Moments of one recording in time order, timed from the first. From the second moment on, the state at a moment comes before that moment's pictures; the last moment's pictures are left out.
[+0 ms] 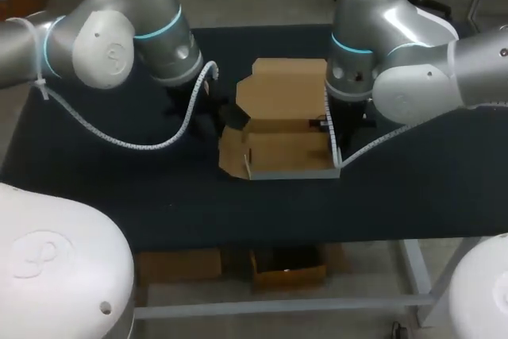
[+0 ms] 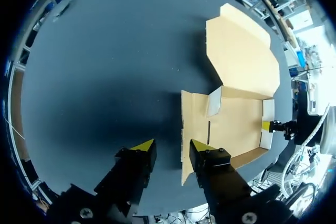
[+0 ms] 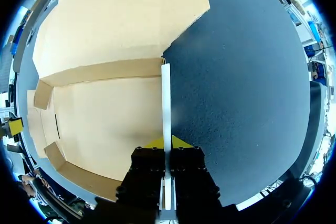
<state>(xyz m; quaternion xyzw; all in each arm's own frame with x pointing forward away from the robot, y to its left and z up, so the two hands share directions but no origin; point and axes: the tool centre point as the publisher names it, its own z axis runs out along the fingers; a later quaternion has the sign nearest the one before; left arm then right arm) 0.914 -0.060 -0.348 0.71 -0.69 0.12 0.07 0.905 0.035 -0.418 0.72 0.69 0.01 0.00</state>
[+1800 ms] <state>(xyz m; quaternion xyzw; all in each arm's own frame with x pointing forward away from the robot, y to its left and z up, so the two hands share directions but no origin) 0.908 -0.112 -0.370 0.61 -0.68 0.28 0.28 0.905 0.035 -0.418 0.72 0.69 0.01 0.00</state>
